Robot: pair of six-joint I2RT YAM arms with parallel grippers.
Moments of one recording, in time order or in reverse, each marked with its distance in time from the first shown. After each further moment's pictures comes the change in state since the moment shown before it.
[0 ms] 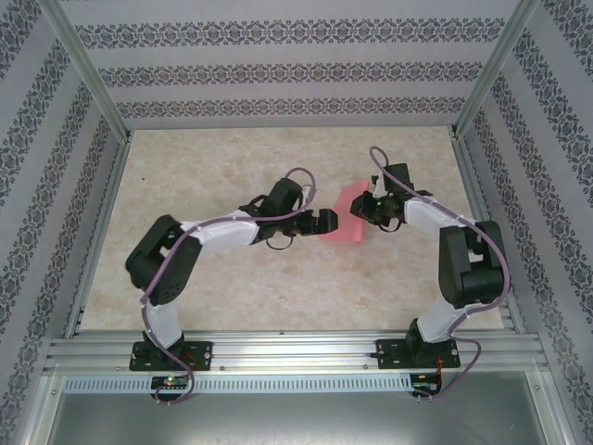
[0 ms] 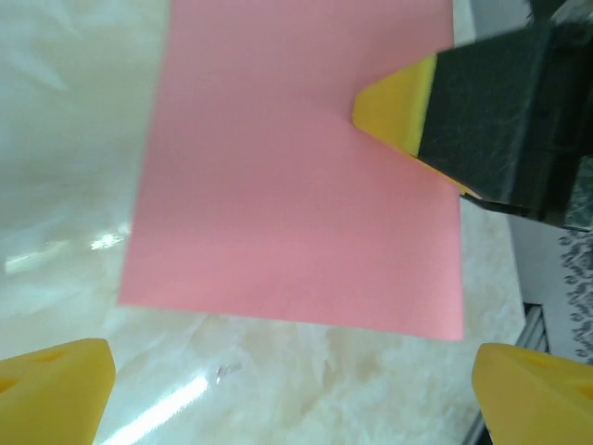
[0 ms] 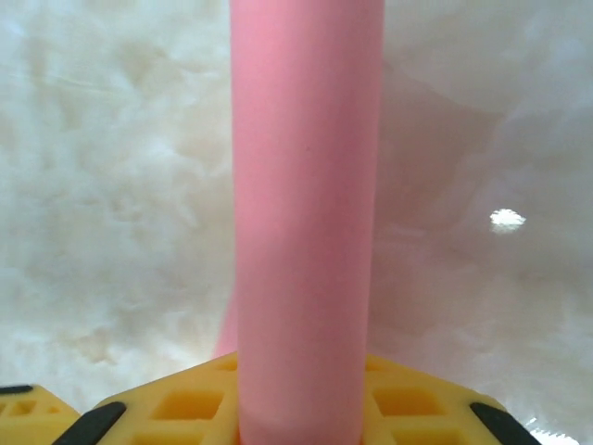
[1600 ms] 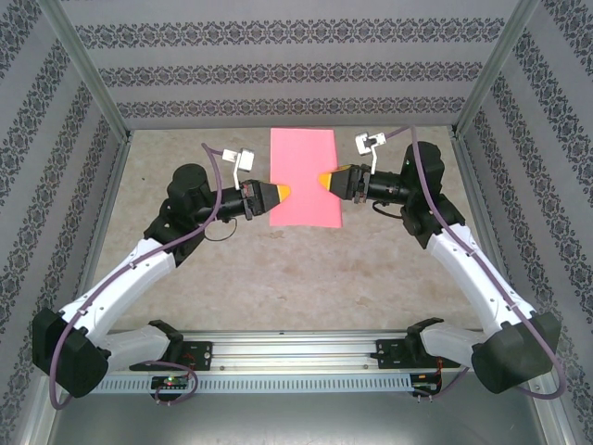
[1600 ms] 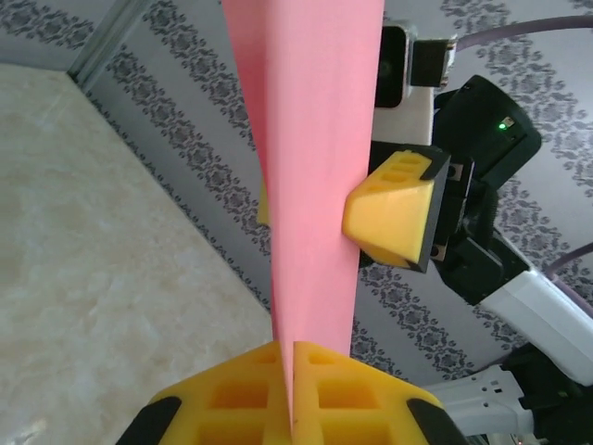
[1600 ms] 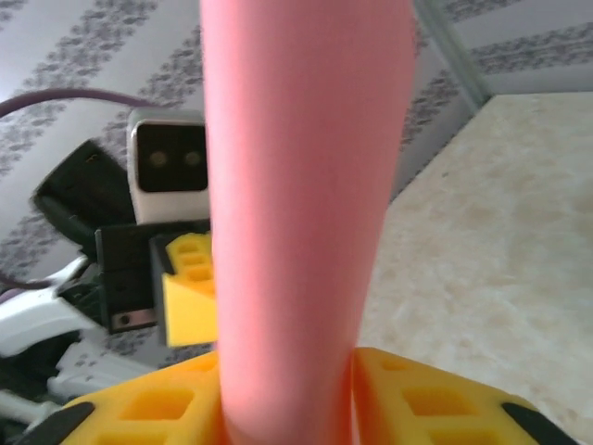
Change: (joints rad) left arm 0.171 -0.654 -0.176 0.155 0.334 -0.024; right arm 0.176 -0.468 0.091 0.277 -0.511 0.106
